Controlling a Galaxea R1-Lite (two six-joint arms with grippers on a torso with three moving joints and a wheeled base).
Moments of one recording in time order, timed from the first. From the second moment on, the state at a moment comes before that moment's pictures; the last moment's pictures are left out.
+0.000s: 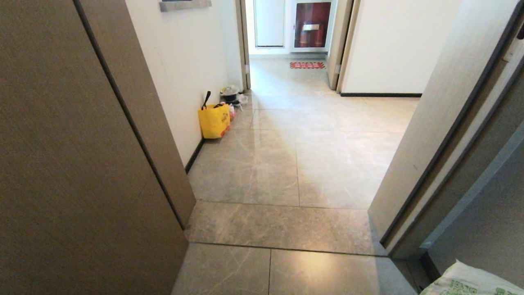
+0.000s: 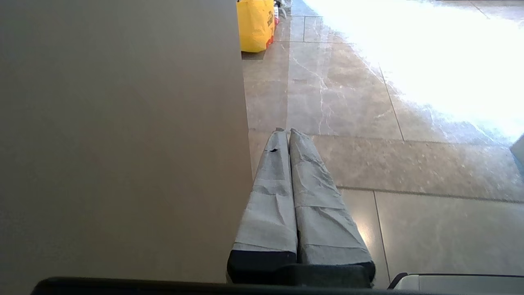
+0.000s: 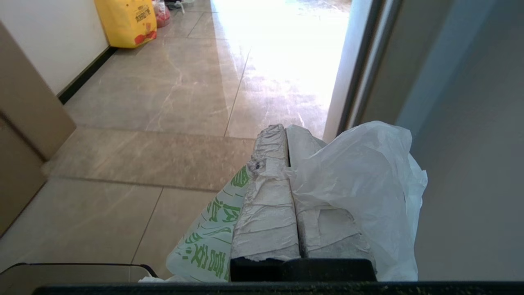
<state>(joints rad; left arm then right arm) 0.00 0.00 0.00 0.01 0.00 0.03 -0.01 0.00 0.00 0.00 0.01 -0.04</state>
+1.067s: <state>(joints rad) 0.00 0.00 0.00 0.01 0.00 0.03 -0.01 0.00 0.00 0.00 0.01 -0.04</state>
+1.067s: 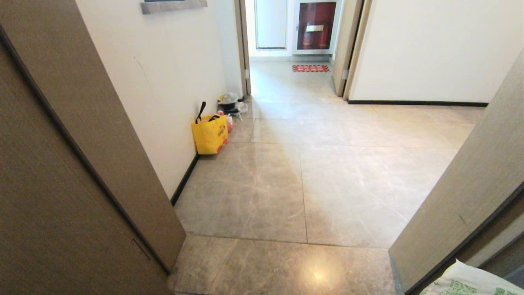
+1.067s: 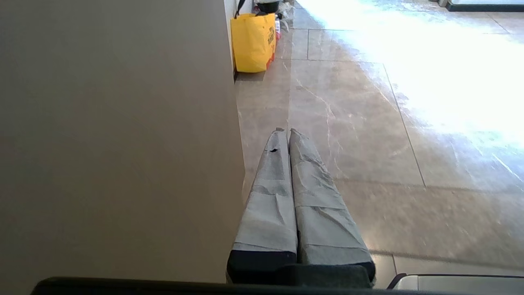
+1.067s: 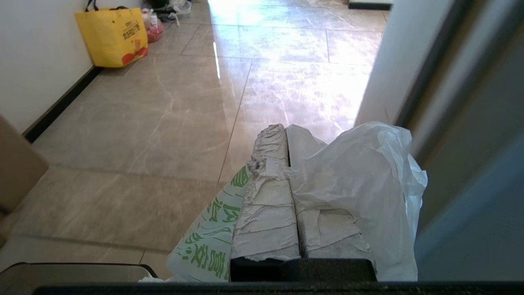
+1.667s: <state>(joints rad) 0.00 0.00 0.00 0.01 0.00 0.03 -0.01 0.00 0.00 0.00 0.01 -0.04</state>
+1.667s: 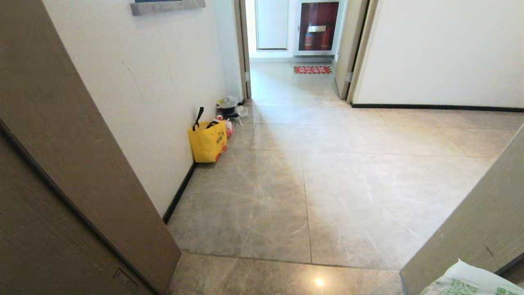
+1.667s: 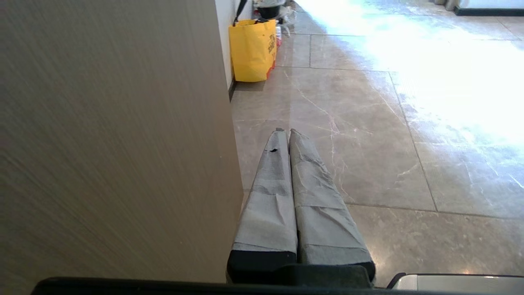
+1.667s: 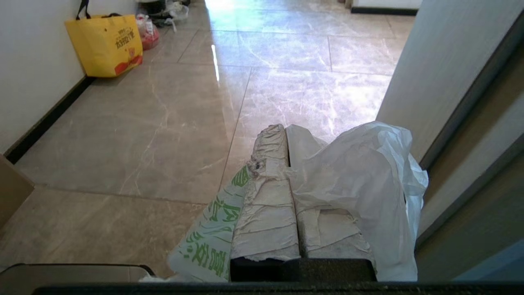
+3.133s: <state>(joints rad) 0.00 0.00 0.00 0.01 0.00 0.01 -0.01 0.00 0.00 0.00 0.02 -0.04</state>
